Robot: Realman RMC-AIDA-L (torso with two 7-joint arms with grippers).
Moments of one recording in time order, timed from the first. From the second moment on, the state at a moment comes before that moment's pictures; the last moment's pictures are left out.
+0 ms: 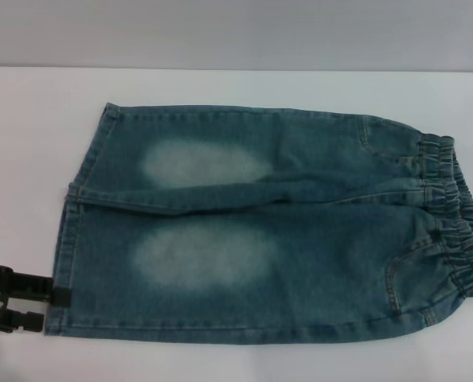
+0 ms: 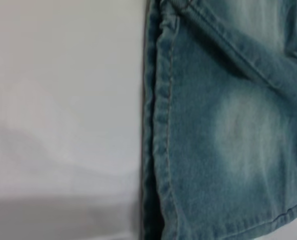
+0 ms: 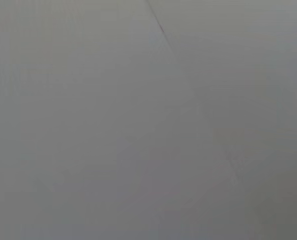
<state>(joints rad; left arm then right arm) -0.63 -1.81 0.18 0.43 2.88 1.76 -2.38 0.50 2.00 -0.31 -0.23 -0.54 -1.16 0.56</state>
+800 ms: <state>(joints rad) -0.64 -1.82 0.24 0.44 2.88 1.74 -2.39 0.50 1.99 -0.33 -0.22 -0.54 -1.16 0.56</state>
